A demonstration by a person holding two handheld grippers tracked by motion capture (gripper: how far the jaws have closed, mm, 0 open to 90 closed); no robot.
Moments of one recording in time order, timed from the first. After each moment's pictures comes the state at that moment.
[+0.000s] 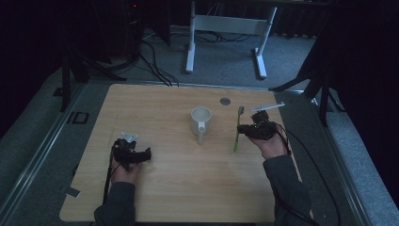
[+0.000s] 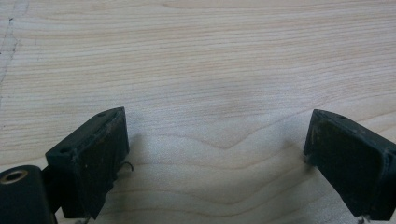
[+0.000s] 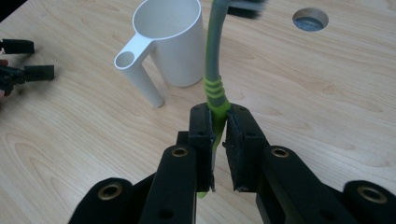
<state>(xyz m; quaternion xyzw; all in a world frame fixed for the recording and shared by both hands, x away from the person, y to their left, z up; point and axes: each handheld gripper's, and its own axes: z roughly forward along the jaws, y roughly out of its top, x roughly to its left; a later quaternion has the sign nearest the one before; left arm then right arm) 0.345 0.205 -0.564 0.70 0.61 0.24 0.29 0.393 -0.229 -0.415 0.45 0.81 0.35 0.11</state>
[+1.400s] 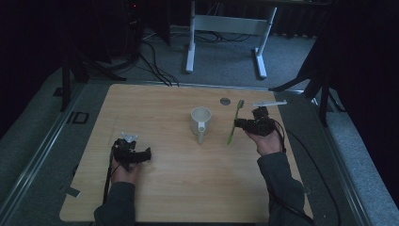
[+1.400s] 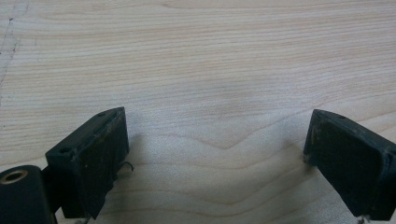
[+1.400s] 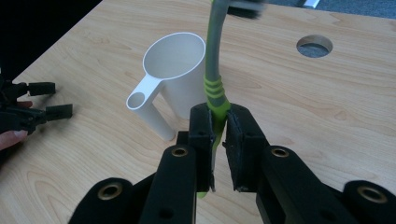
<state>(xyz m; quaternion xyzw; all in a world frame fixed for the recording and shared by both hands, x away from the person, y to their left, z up) 0.345 0.205 -0.564 0.70 0.61 0.24 0.29 0.402 -0.226 -0.413 0.46 0.78 0.41 0.10</state>
